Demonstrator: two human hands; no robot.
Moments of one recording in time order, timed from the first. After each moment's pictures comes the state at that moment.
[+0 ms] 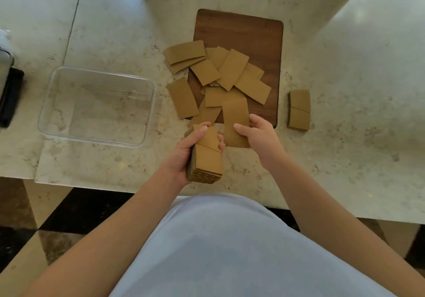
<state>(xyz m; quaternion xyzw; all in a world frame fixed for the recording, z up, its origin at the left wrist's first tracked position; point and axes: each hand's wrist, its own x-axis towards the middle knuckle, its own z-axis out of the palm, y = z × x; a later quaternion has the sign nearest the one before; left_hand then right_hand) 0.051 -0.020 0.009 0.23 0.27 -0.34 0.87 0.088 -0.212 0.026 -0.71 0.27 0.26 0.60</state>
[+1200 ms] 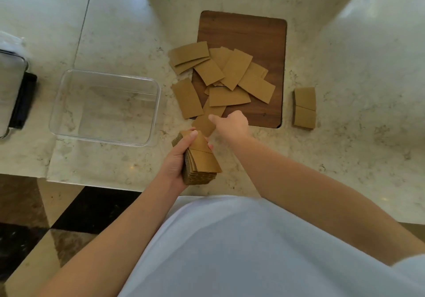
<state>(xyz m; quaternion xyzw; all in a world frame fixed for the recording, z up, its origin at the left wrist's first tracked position) 0.031 -0.003 0.003 0.30 0.36 -0.24 0.85 0.122 -0.144 -0.015 -0.82 0.29 0.26 0.43</state>
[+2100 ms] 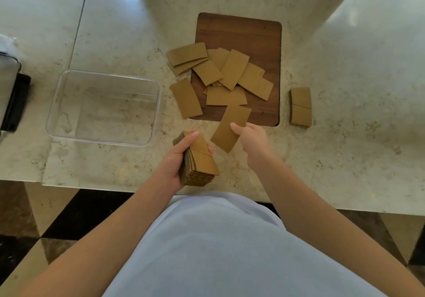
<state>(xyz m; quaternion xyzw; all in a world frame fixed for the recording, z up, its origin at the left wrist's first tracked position) 0.032 0.012 0.003 0.35 0.34 -0.31 0.82 0.078 -0.175 0.018 -0.63 0.40 0.22 0.62</state>
